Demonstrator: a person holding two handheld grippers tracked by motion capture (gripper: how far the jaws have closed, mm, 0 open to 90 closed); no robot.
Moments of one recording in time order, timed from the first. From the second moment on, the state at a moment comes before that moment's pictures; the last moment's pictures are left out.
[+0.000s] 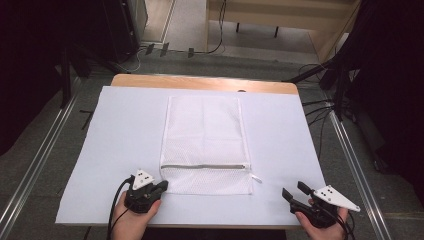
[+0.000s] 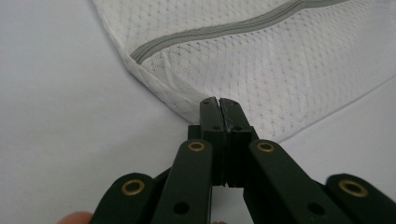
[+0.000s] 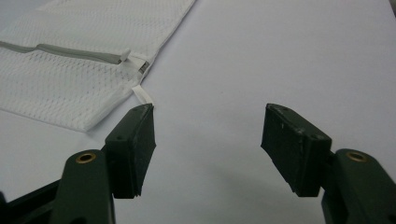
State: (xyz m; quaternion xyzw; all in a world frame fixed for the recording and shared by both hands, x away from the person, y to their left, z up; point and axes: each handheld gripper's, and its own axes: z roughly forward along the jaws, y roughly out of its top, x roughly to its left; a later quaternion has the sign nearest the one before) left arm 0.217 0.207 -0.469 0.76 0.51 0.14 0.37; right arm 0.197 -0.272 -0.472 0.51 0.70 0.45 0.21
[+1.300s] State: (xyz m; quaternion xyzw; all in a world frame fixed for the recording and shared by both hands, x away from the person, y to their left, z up) left arm 0.185 0.248 -0.451 0.73 0.48 0.20 0.44; right arm 0.199 -0.250 -0.473 0.50 0.69 0.50 0.18
